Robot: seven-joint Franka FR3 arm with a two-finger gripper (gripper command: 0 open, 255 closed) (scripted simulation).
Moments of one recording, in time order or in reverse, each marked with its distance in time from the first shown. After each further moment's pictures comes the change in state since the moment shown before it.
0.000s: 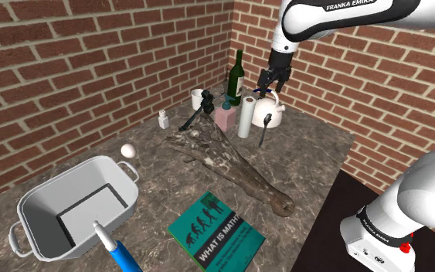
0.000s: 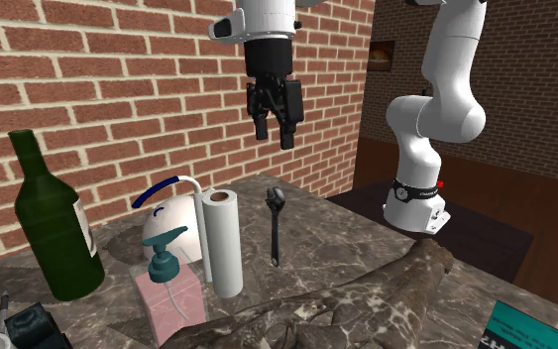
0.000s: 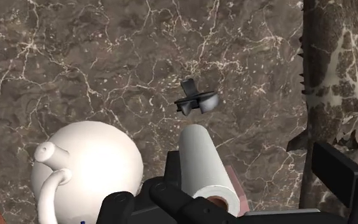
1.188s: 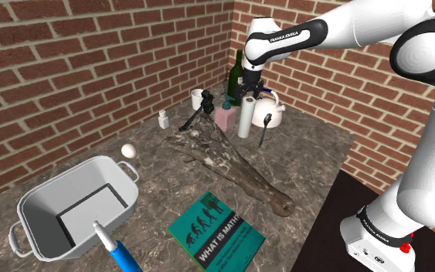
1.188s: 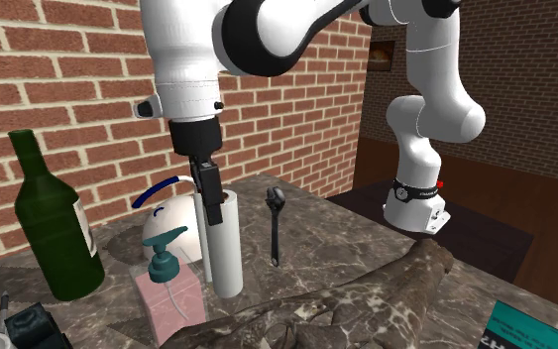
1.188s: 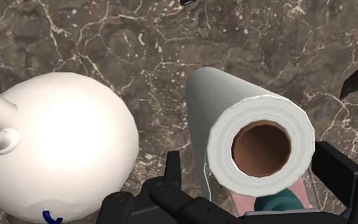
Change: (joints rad) arm -0.005 0.451 -0.011 0.306 -0.017 0.129 0.062
